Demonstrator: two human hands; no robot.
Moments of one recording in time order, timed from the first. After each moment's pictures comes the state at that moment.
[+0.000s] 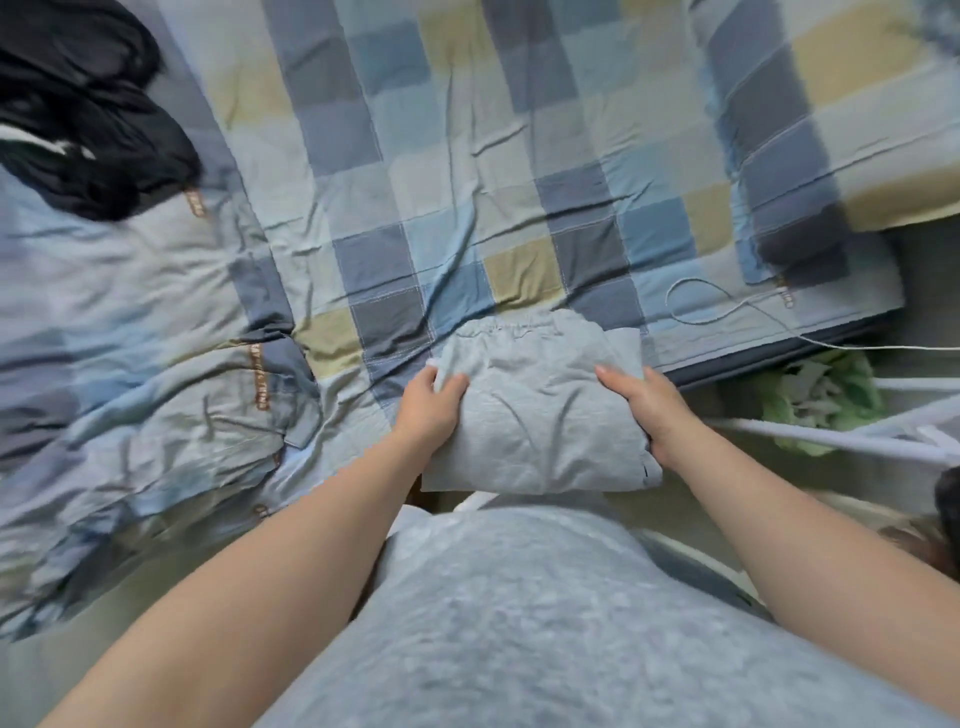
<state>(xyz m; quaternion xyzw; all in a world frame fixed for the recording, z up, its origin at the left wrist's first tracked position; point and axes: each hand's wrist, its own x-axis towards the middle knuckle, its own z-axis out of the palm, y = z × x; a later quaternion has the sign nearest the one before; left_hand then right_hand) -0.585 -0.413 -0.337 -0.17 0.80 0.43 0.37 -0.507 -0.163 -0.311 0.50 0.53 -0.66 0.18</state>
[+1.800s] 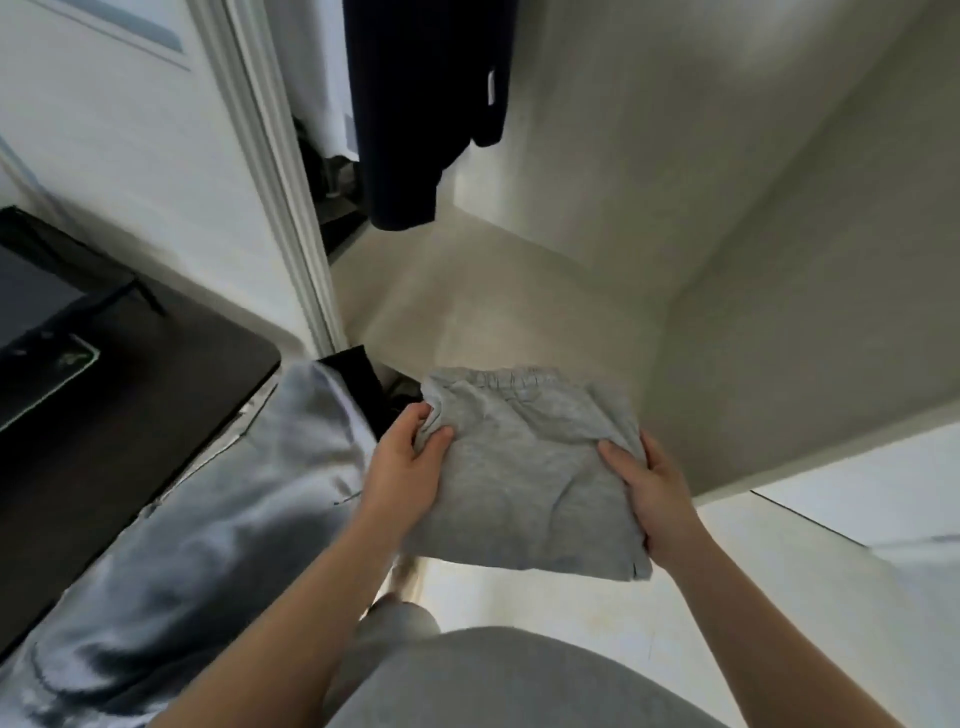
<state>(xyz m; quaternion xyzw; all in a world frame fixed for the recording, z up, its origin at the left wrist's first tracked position) 0.267 -0.184 -0.171 0.75 0.25 0.10 0.60 0.354 -0.428 -0.139 0.70 -0.07 -0.22 -0.67</state>
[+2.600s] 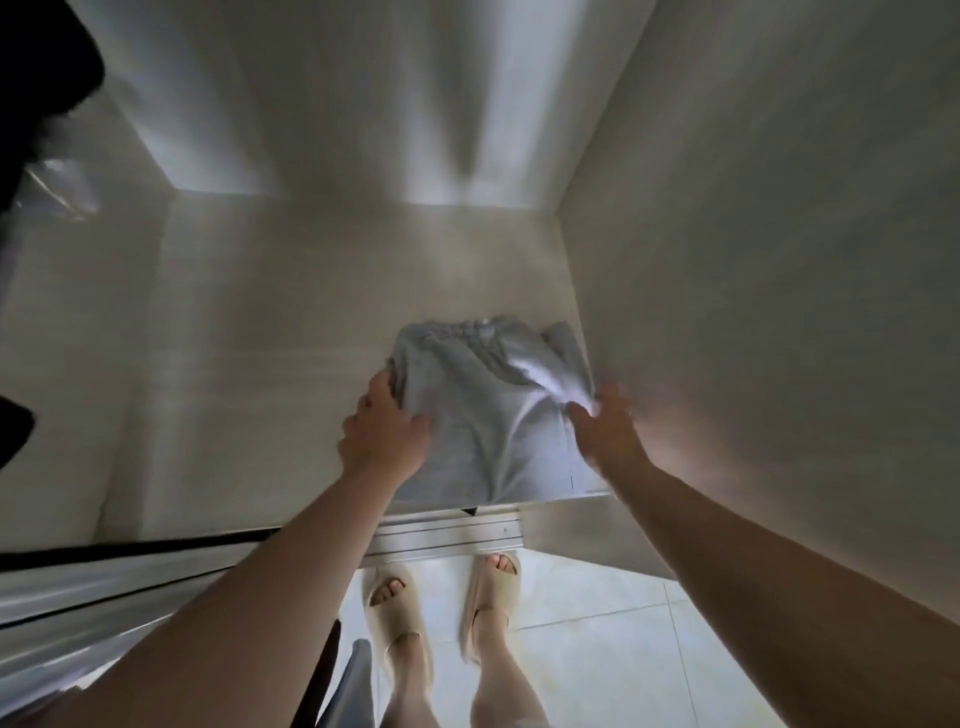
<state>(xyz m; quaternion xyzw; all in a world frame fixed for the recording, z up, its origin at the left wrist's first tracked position) 0.593 -0.172 -0.348 0.89 0.16 -0.21 0.38 0.566 -0.414 -0.324 0.88 -0.29 -0.11 -0.37</state>
